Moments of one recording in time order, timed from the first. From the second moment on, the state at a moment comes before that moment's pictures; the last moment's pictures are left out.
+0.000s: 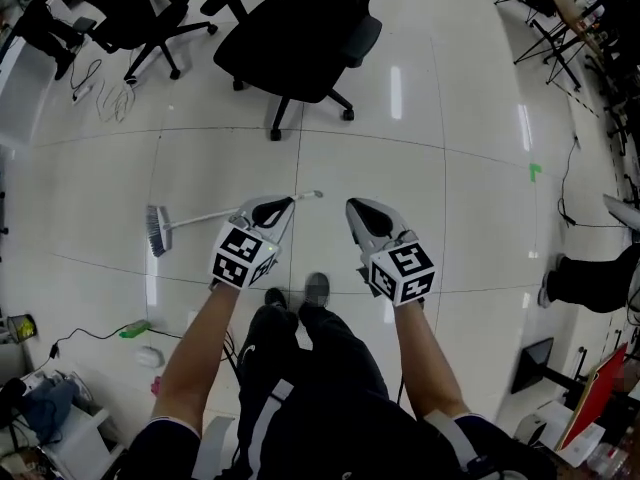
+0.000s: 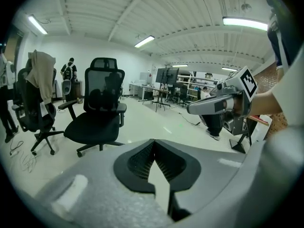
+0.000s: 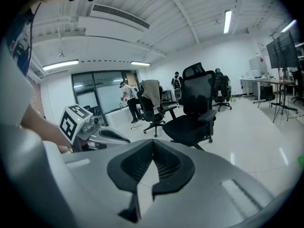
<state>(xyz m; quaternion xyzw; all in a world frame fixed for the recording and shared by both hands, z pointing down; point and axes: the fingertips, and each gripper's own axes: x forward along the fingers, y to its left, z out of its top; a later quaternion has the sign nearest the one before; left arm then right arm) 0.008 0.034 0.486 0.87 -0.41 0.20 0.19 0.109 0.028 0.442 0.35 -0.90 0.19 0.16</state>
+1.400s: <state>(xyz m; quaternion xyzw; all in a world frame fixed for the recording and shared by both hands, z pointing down) 0.030 -0.074 1.151 0.85 -0.17 0.43 0.24 0.112 -0.079 0.958 0.45 -0.79 0.36 0.22</state>
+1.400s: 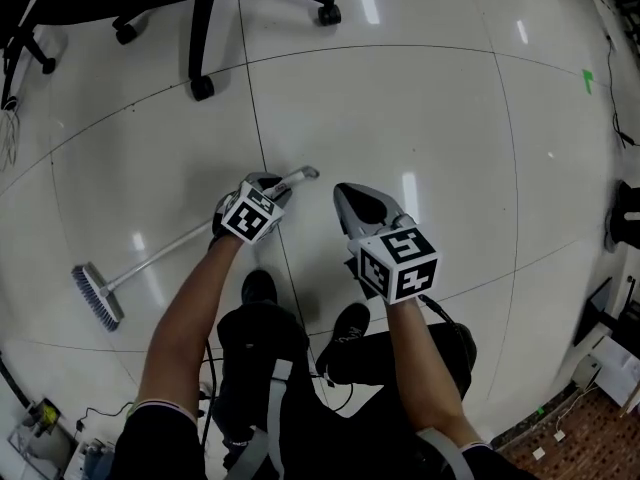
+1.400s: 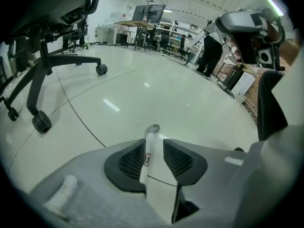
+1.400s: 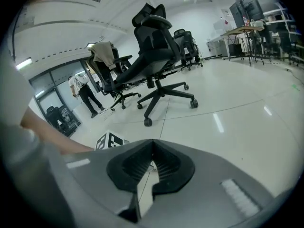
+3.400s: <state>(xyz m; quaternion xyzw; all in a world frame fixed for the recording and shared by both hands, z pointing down) -0.045 -0.142 0.767 0.88 -0.22 0.38 0.15 0.061 -0.115 0.634 0.43 -0.83 0.31 0.19</state>
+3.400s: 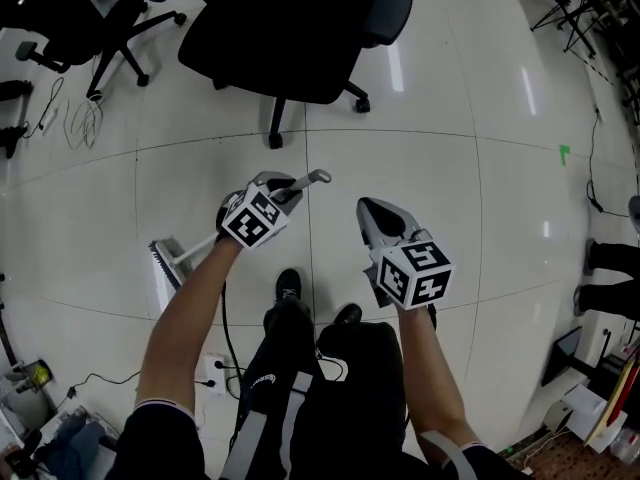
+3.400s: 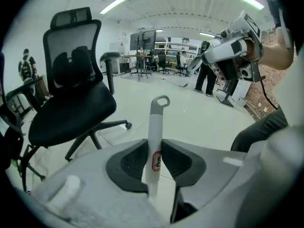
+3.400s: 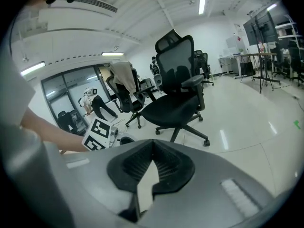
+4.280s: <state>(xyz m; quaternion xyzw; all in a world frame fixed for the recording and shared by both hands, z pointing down) -0.217 -0.203 0.499 0.84 -0.43 0.28 0.17 -0.057 -0.168 0.415 0.39 -0.87 0.25 0.19</state>
